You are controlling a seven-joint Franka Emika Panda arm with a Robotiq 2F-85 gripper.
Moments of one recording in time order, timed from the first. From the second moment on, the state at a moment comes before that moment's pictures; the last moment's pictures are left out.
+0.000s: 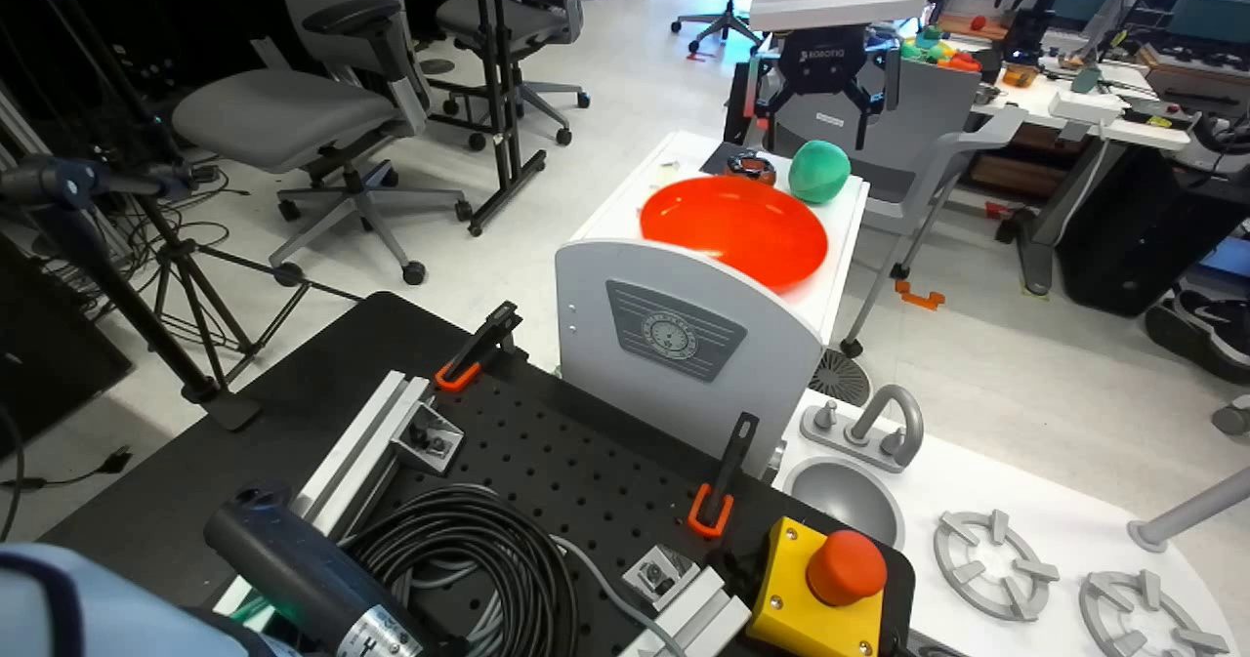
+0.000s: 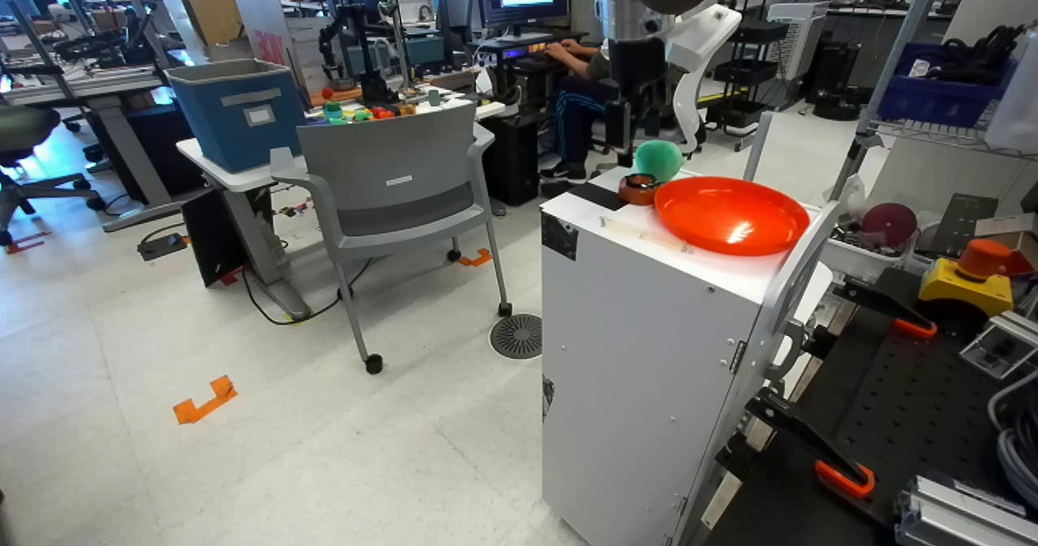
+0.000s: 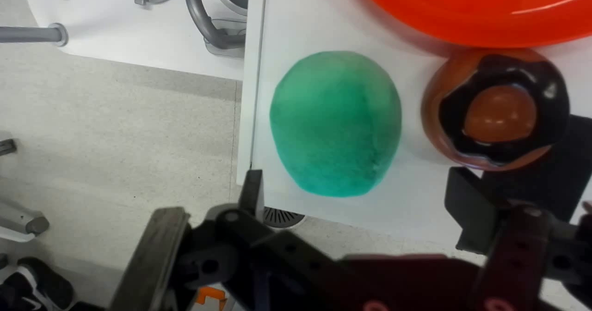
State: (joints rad) arm 0.03 0.55 -0.05 -1.75 -0.29 2.30 -0.05
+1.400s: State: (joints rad) arm 0.01 0.52 -0.05 -1.82 -0.29 2.32 -0.05
